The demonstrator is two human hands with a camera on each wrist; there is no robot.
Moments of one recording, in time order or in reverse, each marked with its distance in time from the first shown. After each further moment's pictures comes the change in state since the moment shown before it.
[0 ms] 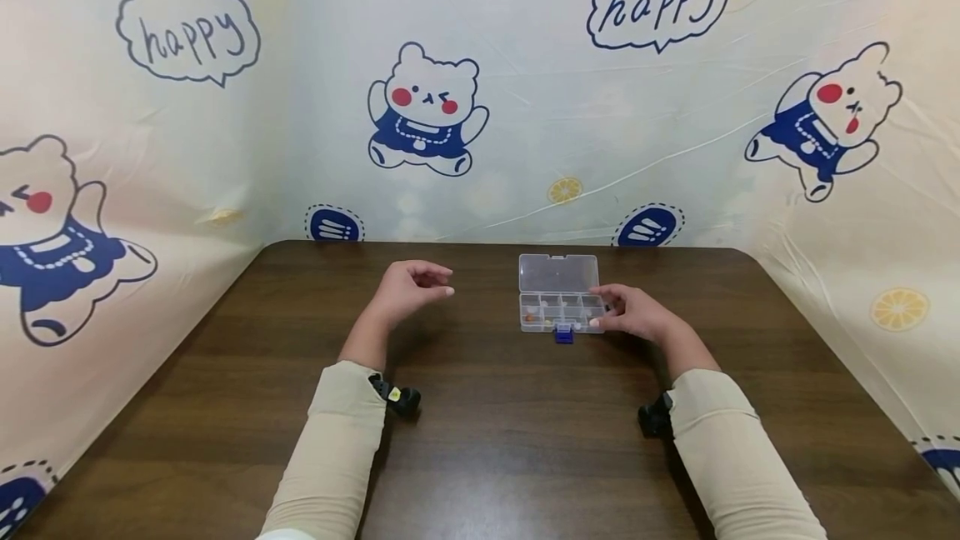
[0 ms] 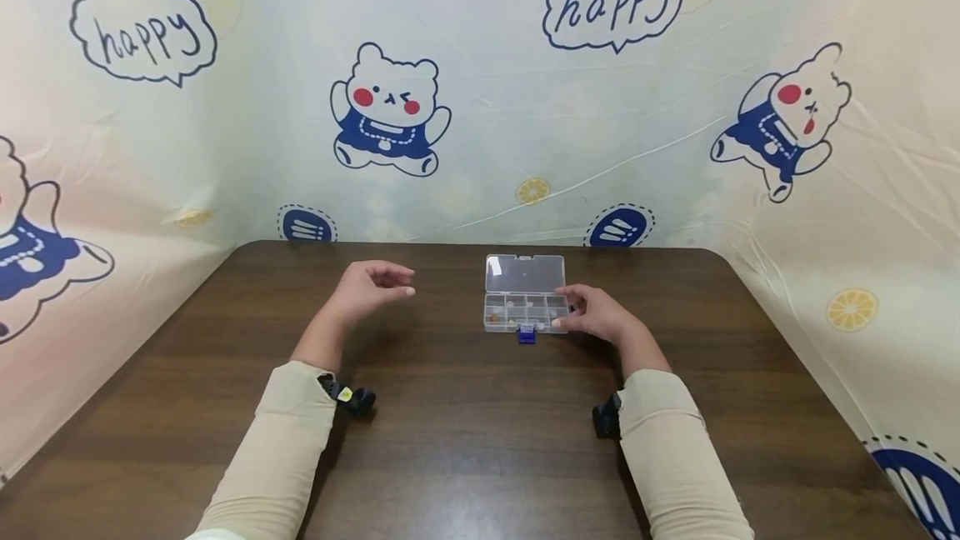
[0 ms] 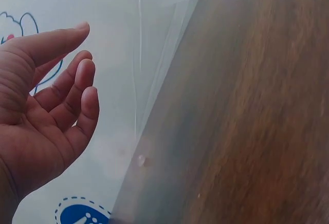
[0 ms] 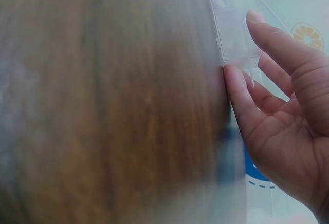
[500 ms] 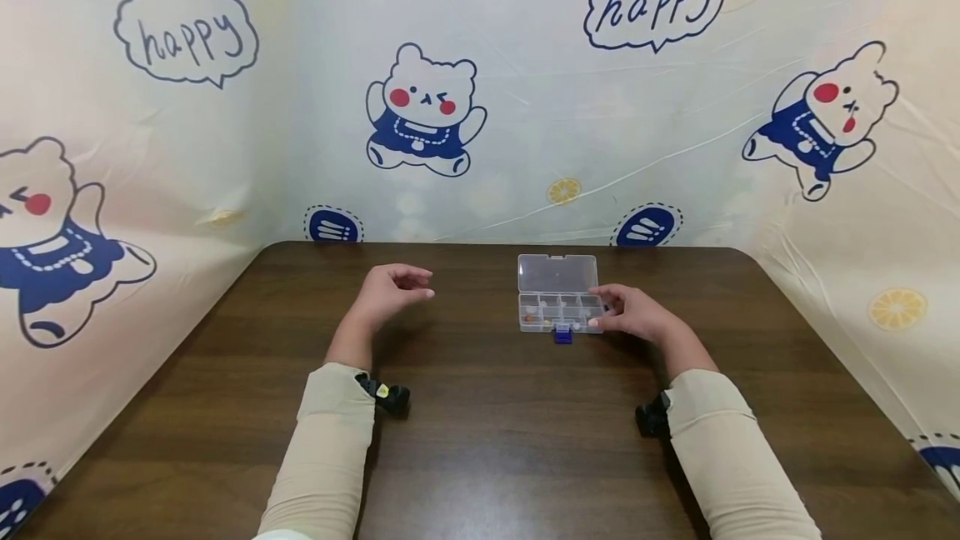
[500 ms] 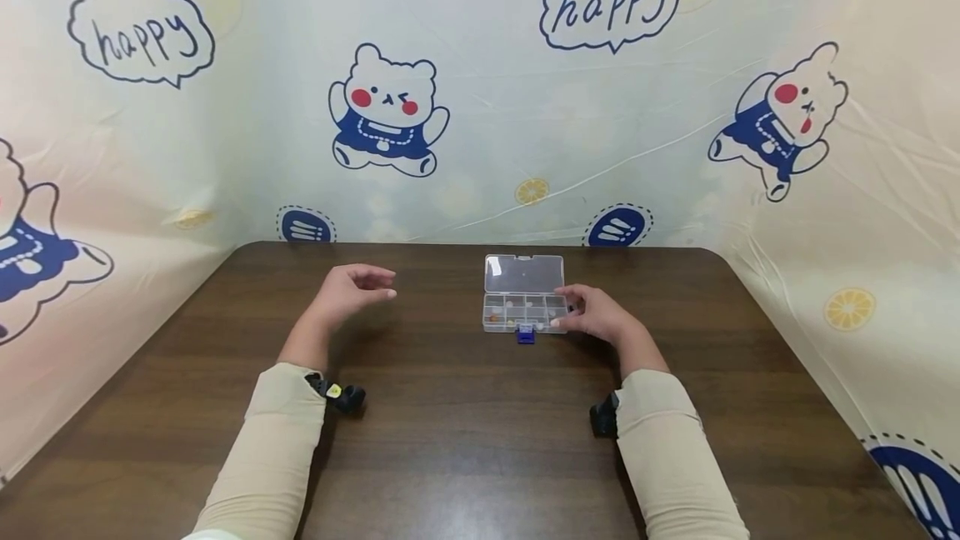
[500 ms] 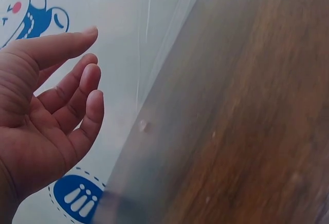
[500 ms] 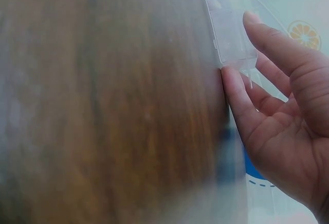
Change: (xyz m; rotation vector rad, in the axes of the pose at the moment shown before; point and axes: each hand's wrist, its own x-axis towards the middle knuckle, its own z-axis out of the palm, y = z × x) left_hand -0.002 -0.023 -0.019 0.017 0.027 -0.066; right_hand -0.001 0.001 0.001 -0.001 0.011 -0.007
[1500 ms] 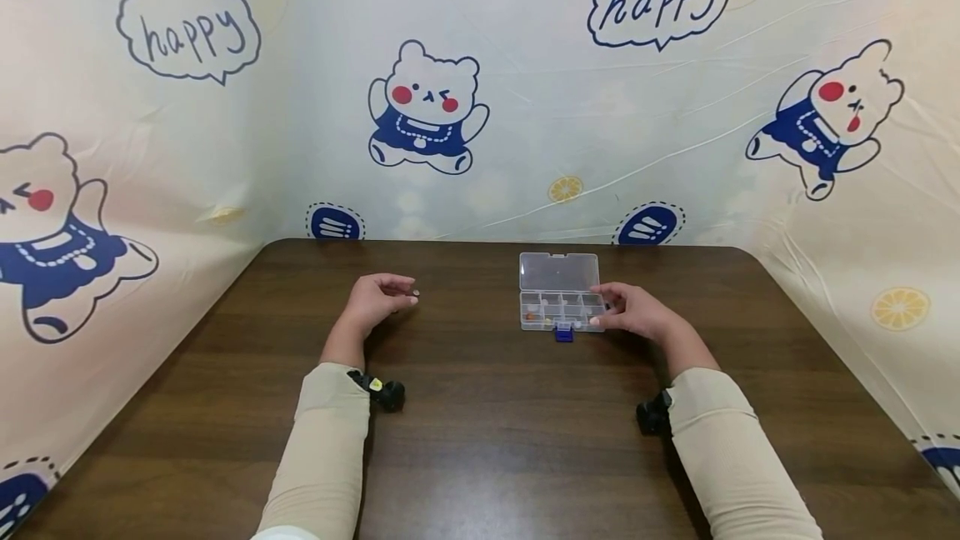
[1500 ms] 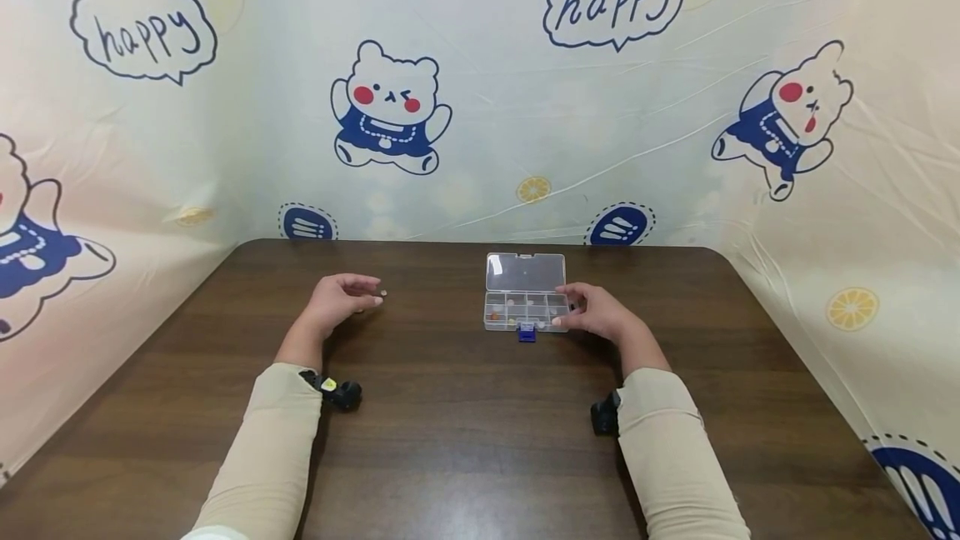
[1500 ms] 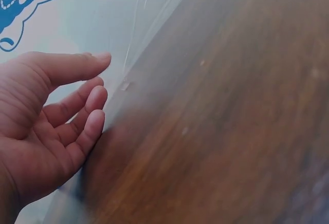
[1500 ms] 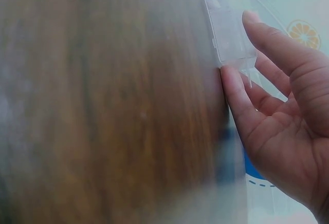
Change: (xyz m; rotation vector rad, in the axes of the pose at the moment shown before) left_hand 0.003 -0.043 -0.010 -0.025 0.028 -0.130; right_hand 0.003 0.003 0.000 0.006 -0.013 -0.016
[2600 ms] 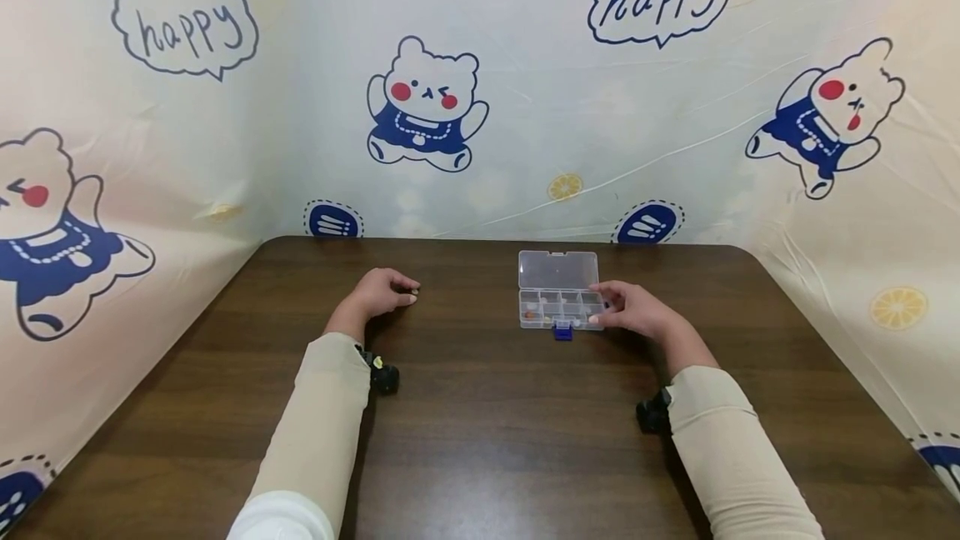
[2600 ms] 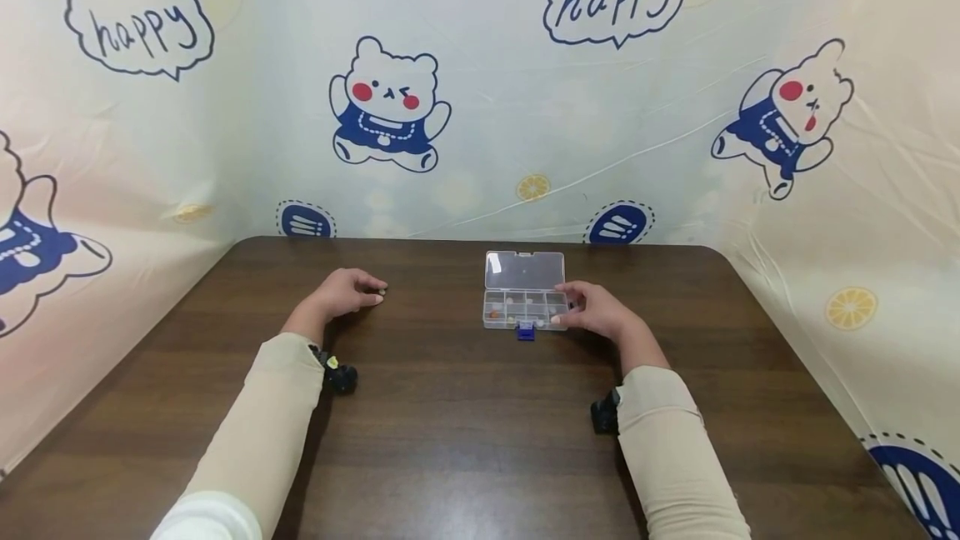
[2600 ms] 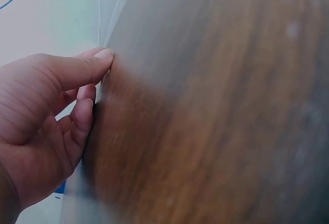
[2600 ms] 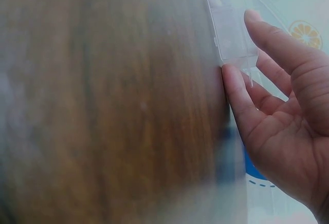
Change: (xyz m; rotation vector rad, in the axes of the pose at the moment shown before) left_hand 0.026 0.005 -0.005 0.362 -0.192 -0.004; right_hand -0.001 -0.001 -0.001 -0.002 -0.006 0.006
